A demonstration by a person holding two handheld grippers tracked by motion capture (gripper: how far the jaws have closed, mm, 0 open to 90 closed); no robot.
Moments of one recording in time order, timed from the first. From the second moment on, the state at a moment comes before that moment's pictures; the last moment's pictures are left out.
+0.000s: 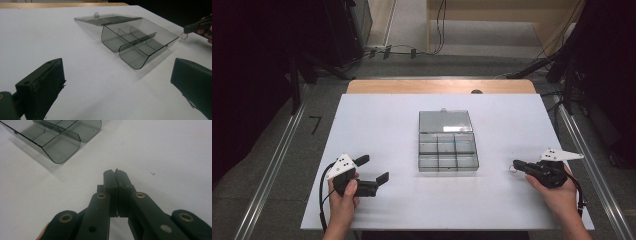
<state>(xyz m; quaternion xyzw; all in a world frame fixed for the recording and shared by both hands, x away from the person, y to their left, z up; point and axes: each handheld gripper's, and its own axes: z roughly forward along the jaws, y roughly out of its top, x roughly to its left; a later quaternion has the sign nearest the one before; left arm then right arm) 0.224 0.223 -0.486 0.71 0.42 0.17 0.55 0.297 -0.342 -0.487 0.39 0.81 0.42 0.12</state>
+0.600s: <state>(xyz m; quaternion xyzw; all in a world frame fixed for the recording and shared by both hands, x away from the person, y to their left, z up) 0.223 0.221 -0.486 0.71 0.42 0.16 0.55 0.296 -0.326 -0.471 0.38 0.81 0.44 0.12</state>
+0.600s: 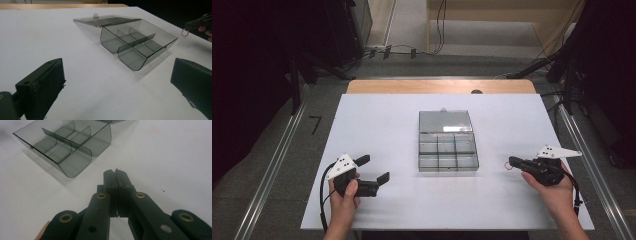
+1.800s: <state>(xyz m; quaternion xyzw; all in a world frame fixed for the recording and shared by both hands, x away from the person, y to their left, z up) 0.223 0.226 -0.484 0.70 0.42 0.17 0.56 0.318 -0.288 -0.442 0.35 0.80 0.47 0.12</state>
